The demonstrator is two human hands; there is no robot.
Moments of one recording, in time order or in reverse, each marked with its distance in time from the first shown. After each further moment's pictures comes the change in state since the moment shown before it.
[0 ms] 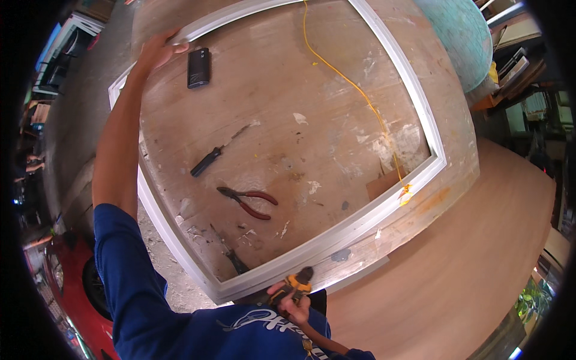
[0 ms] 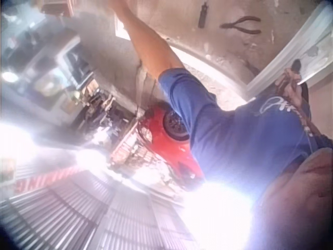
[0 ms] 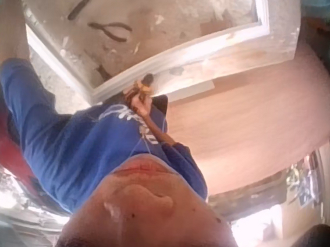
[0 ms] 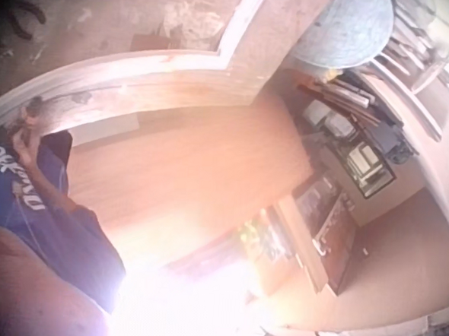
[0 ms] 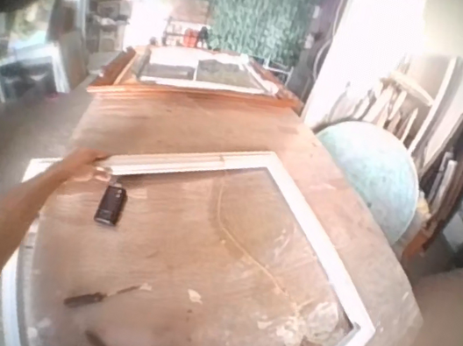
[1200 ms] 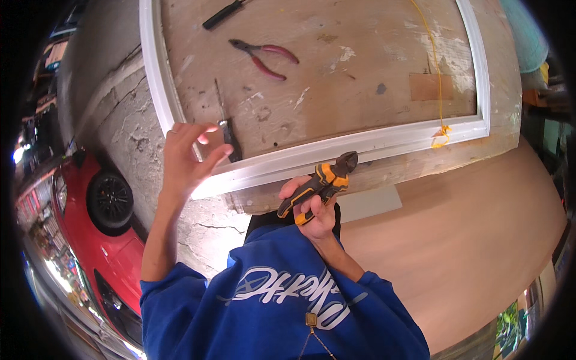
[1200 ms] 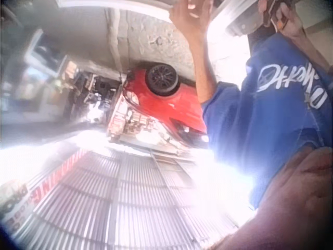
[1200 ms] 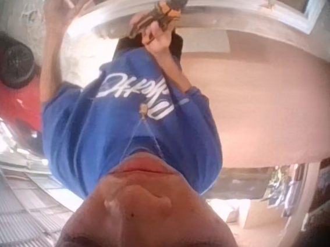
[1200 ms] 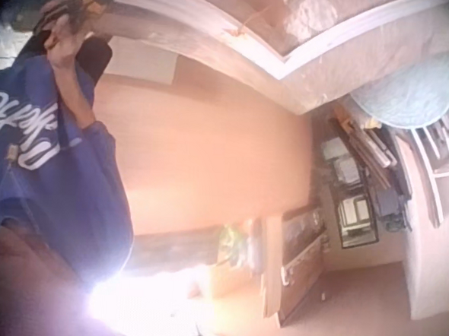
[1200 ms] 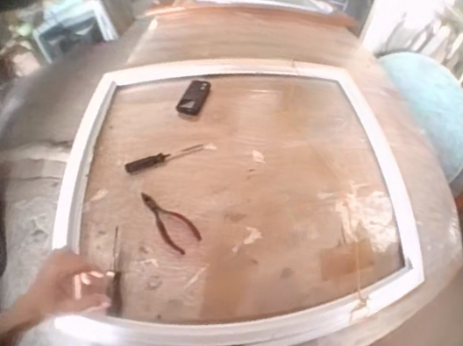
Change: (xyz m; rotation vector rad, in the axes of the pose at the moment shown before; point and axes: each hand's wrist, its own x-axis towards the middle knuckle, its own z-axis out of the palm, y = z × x) left_hand -0.445 0.167 -0.029 -0.180 -0.142 -0.035; right_hand 0.011 -0.025 -0.039 0.076 -0.145 0.125
